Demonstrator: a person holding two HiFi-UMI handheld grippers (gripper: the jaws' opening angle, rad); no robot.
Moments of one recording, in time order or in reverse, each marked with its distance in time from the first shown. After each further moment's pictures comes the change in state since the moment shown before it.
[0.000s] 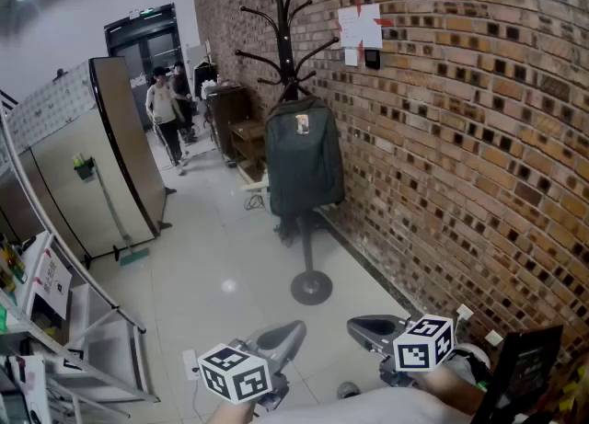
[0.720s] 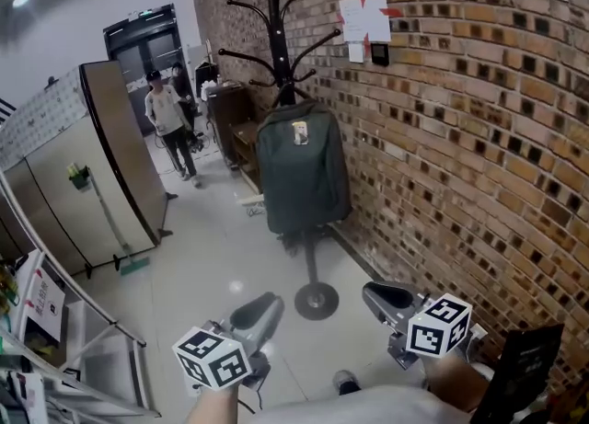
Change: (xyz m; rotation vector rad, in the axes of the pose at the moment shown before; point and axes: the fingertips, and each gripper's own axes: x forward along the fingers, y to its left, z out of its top) left arm 0.072 0.103 0.101 0.145 -0.115 0.106; right arm 0.030 -0.127 0.124 -0.134 -0.221 -0.102
